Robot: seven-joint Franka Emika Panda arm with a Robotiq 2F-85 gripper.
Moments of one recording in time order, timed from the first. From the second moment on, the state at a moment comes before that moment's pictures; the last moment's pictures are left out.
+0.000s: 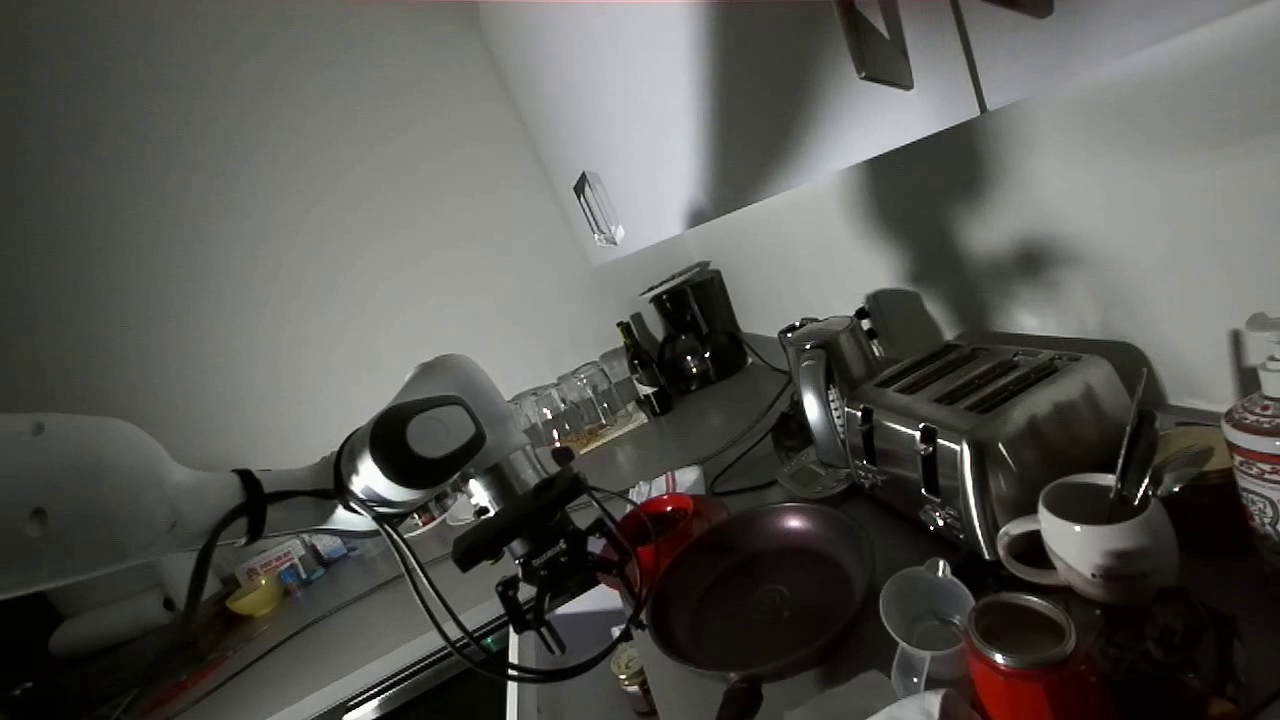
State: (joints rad) arm 0.03 0.42 0.07 -1.57 -0.34 1.89 -0.67
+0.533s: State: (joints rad) arm 0.02 0.61 0.07 -1.32 -0.32 1.79 -0.68
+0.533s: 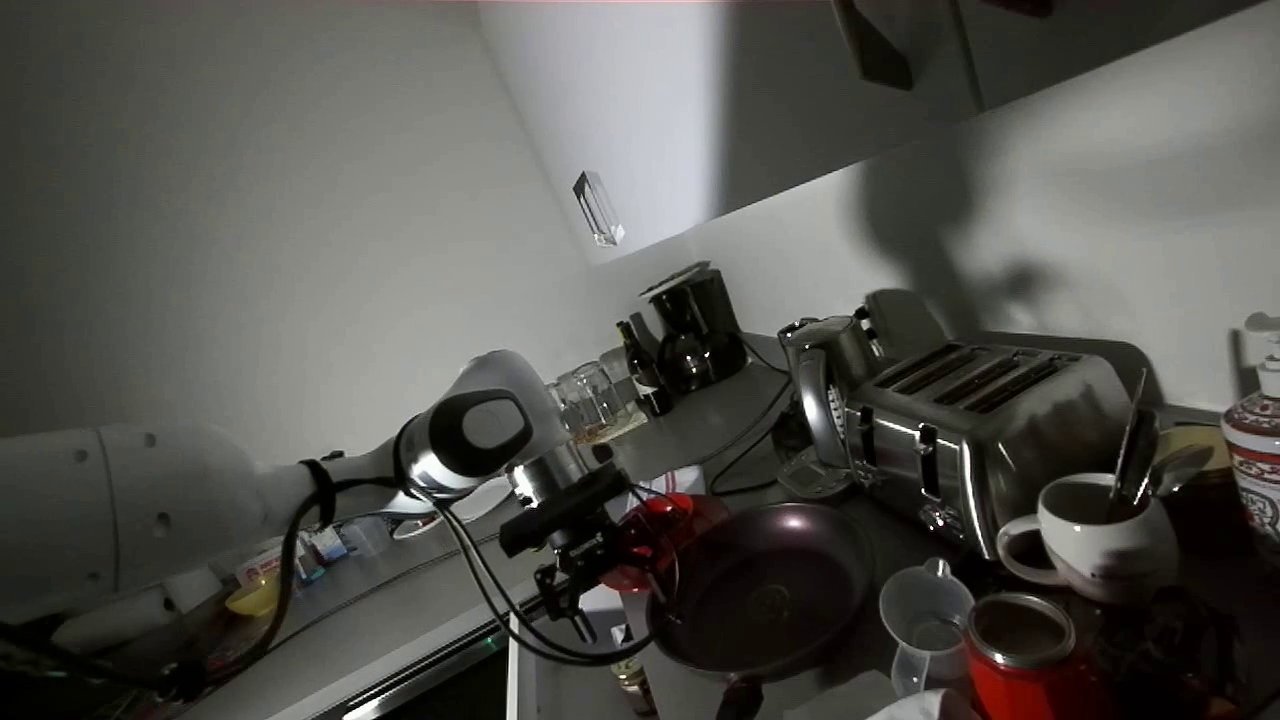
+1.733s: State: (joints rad) arm 0.04 0.83 0.08 -1.05 -0.25 1.77 -0.80
